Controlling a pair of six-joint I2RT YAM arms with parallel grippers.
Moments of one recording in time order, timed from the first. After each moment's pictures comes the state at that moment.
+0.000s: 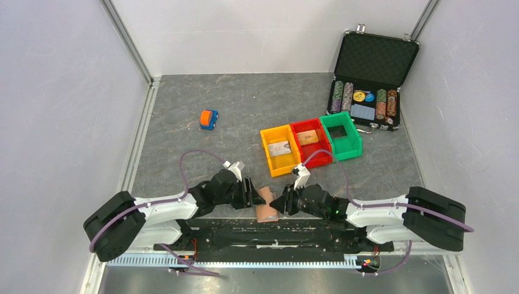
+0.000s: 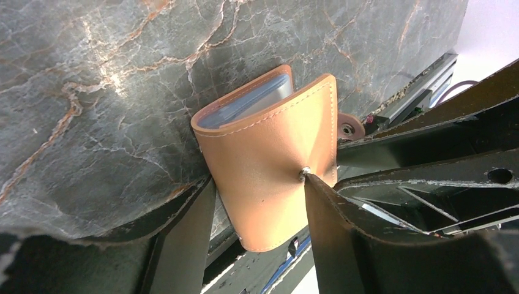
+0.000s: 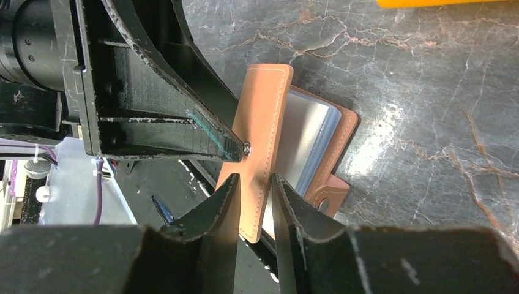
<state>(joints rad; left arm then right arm) -0.87 1.16 0.26 0.22 0.22 -1.00 1.15 1.20 0.20 0.58 0.10 0.84</state>
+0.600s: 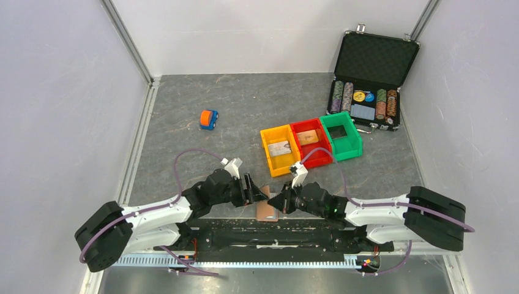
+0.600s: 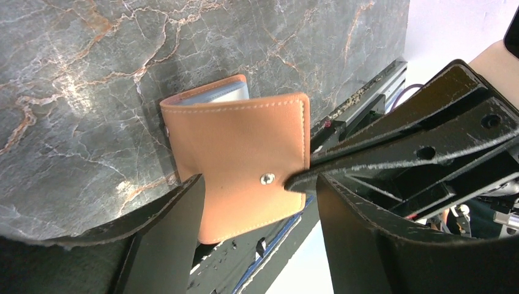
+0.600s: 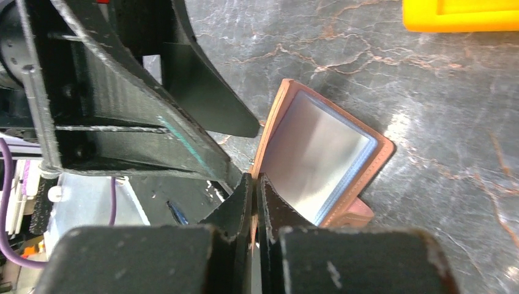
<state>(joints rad) -0.87 1.04 0.25 0.23 0.22 -1.04 1.15 1.22 0.24 0.59 0.09 0.84</state>
